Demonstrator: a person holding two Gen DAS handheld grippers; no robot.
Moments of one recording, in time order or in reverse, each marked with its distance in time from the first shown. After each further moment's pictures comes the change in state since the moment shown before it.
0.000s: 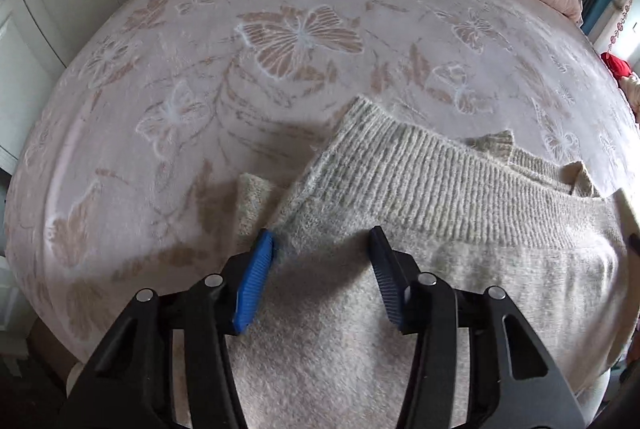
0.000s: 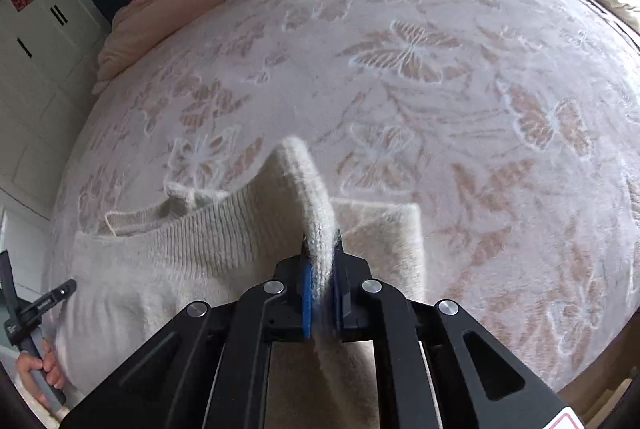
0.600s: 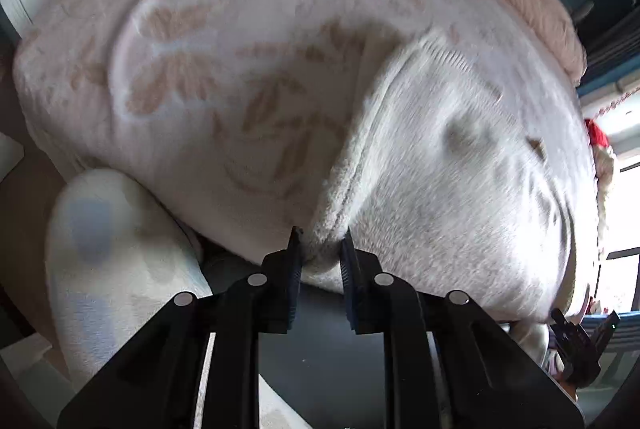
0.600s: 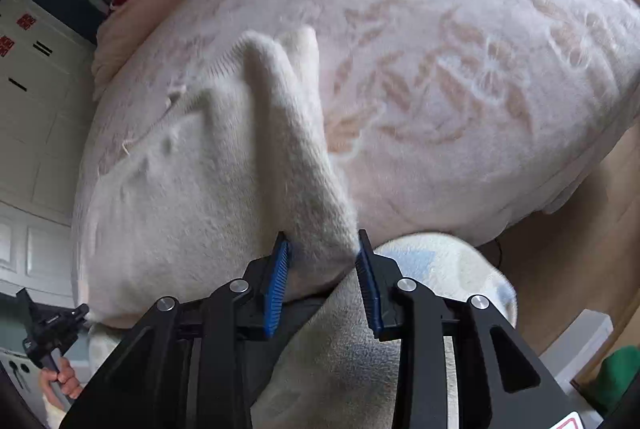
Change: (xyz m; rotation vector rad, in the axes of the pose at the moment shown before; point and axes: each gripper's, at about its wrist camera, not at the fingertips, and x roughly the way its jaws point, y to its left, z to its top) left arm -0.081 0.090 -0.111 -0.303 0.082 -0.189; right arm -0.079 -0.050 -0.126 0.161 0.104 0.020
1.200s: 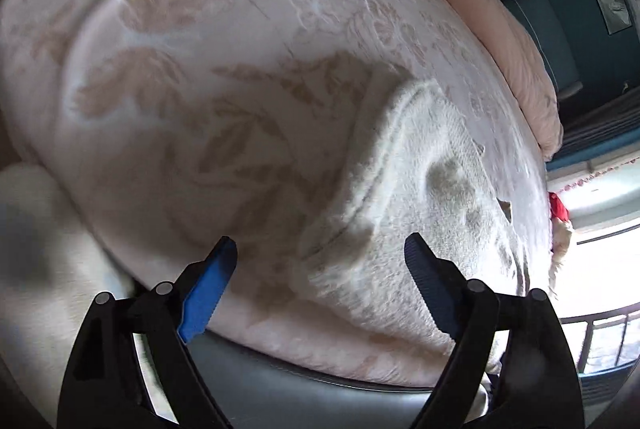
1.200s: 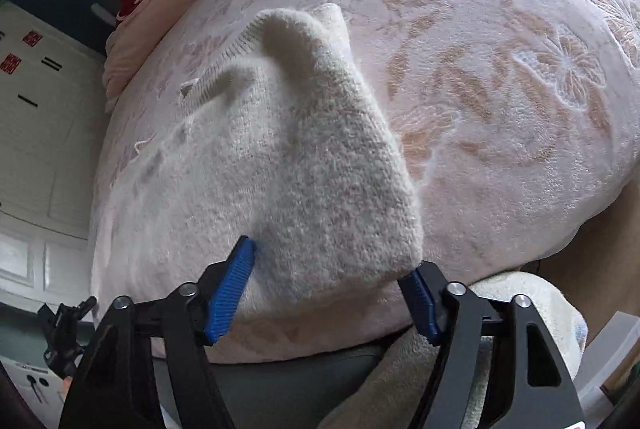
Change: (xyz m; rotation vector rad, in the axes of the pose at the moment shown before) left arm 0.051 0.013 0.018 -0.222 -0.046 -0.180; right arm 0.059 0.020 0.016 0.078 0.029 0.114
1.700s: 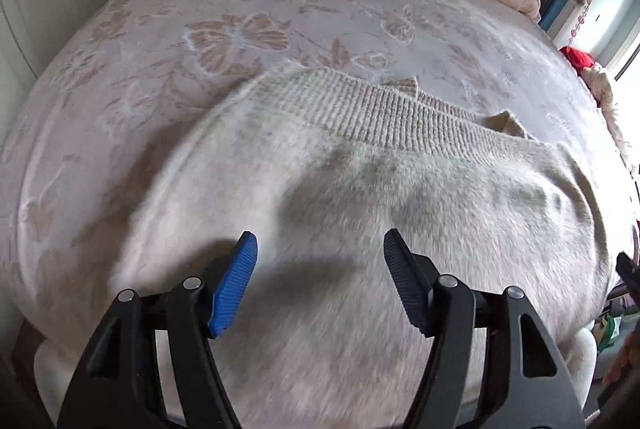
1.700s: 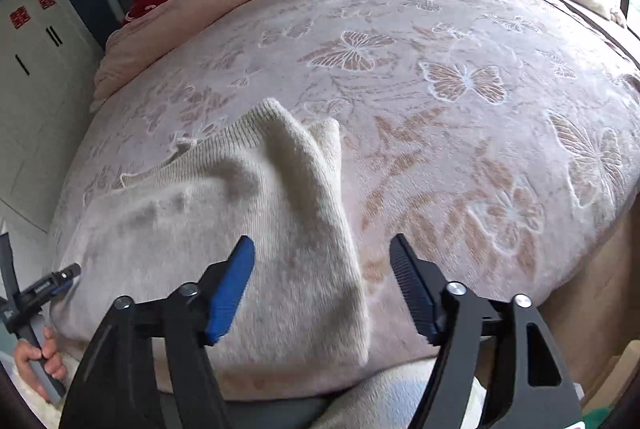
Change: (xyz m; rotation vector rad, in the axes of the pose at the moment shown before) left arm 0.036 -0.140 -0.011 0.577 -0.049 0.206; right arm -0.048 0.024 0.031 -0.212 -0.186 -0.175
